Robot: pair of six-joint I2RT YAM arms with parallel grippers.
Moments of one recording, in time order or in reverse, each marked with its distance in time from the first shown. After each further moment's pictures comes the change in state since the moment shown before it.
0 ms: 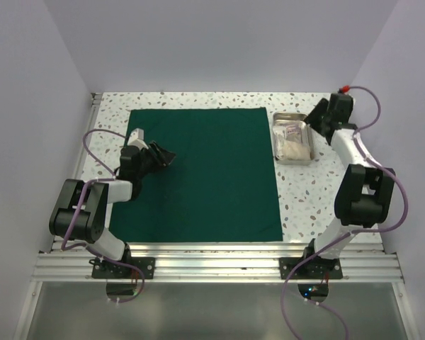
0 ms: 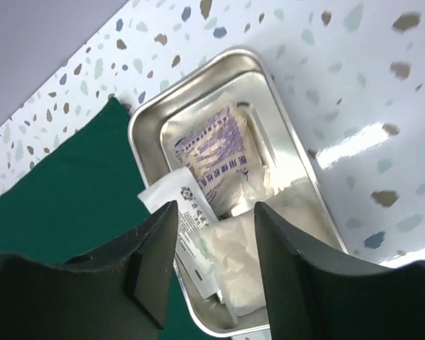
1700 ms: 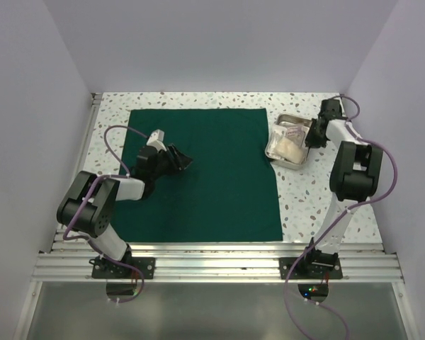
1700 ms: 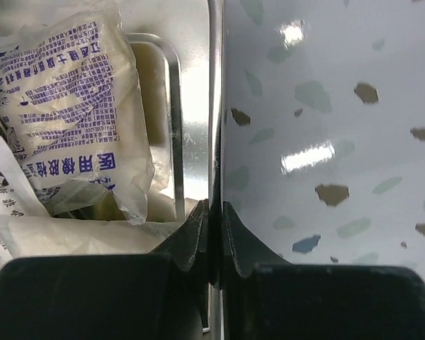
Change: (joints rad) left arm -0.159 0.074 0.050 0.002 -0.018 0.000; right arm -0.031 0.355 0.296 -0.339 0.011 -0.328
